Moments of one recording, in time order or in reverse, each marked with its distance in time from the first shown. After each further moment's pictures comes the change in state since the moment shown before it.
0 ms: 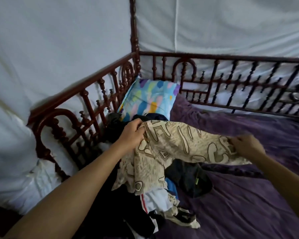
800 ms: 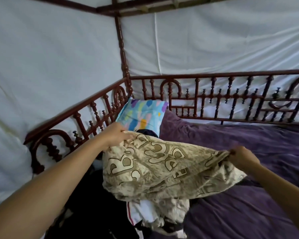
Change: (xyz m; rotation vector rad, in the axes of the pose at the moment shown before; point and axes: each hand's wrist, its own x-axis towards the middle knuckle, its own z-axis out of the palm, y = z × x) left_hand -0.043 0.140 -0.004 0.439 -0.096 -0.172; right_hand -0.004 0.103 -0.064 -0.081 -0.056 -0.114
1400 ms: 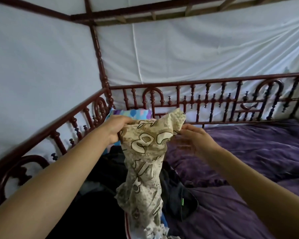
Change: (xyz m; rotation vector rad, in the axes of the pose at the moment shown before) left_hand 0.072 0.028 -0.034 -0.997 -0.205 -0.039; right_hand -0.054 -0.190 -0.029 1.265 -0.290 -0.270
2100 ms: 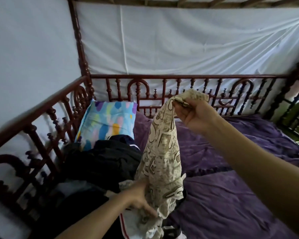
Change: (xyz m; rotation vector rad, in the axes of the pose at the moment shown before) left_hand 0.007 -0.225 -0.019 0.925 -0.680 0.128; right_hand 0.036 -0.054 0.080 0.564 0.369 0.099
